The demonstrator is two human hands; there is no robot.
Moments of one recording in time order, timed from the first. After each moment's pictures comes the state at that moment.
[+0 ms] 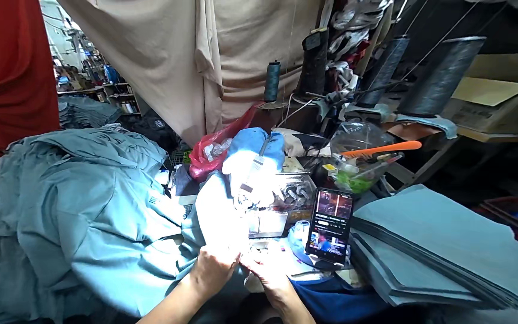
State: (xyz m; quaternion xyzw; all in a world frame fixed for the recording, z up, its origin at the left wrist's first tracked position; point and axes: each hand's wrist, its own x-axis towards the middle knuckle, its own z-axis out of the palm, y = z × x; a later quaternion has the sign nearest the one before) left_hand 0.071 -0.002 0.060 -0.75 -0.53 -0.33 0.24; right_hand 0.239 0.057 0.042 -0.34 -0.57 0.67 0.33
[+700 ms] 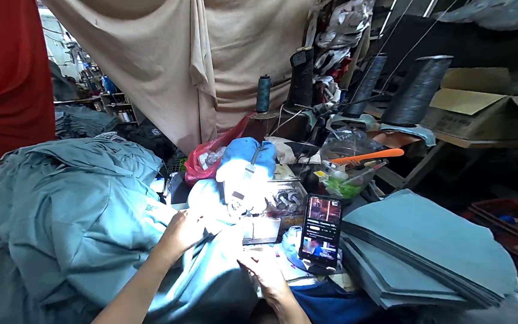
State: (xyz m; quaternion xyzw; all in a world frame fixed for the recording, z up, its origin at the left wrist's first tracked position) left_hand 0.023 0.020 0.171 -0.62 -0.75 -0.20 -0.10; right_hand 0.239 0.070 0.043 -0.37 -0.57 0.64 0.37
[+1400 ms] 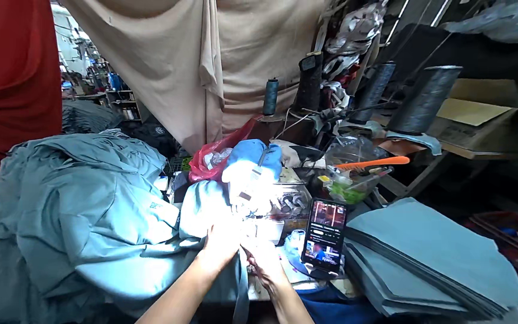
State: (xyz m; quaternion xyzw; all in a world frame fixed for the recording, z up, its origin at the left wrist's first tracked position) left_hand 0.086 0.050 0.131 -0.68 -0.72 -0.16 -0.09; right_hand 0.216 0.086 0.069 -0.39 -0.52 0.66 0.39
